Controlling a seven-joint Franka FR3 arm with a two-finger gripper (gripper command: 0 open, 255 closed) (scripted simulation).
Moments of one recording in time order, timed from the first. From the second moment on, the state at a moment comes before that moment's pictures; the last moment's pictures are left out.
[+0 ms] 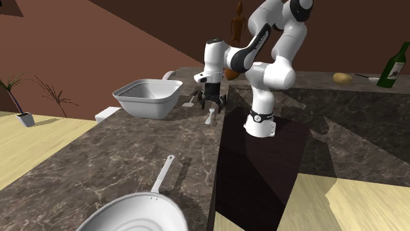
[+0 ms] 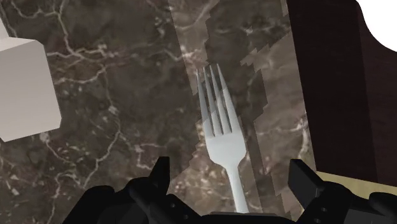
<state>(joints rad) -0.29 -0.78 -0.62 -3.01 -0.60 2.27 -0.53</state>
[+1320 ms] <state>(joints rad) -0.29 -0.74 -0.63 -3.02 -0.62 2.32 -0.53</state>
